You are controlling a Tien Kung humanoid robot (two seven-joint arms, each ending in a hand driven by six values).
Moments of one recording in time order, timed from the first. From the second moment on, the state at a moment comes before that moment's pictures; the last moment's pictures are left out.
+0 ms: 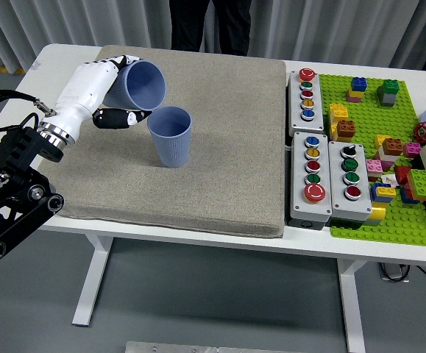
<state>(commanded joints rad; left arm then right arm) -0.54 0.51 -0.86 -1.36 1.87 0.31 0.09 0.21 -0.17 1.21 0.18 -0.86 -0.07 -0.22</state>
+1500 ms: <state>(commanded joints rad) -0.59 0.53 -0.81 -1.33 2.16 0.29 0.15 0.21 -0.18 1.21 0.18 -0.86 -0.07 -0.22</state>
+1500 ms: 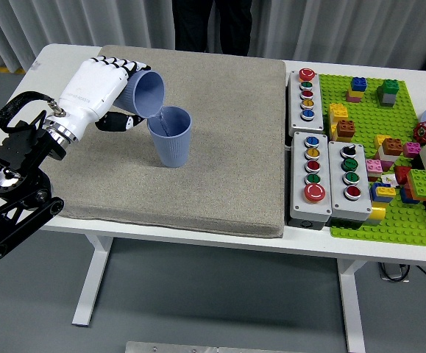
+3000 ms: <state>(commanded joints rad) -0.64 0.55 -0.73 -1.33 2.23 0.31 0.18 0.20 -0.18 1.21 0.18 -0.86 -0.08 -0.22</state>
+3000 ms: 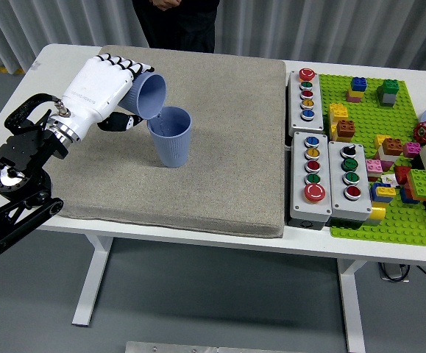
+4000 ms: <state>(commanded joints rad) -0.70 0.59 -0.67 -1.35 2.26 0.31 0.19 0.21 -0.18 1.20 0.18 -0.84 -0.08 -0.22</state>
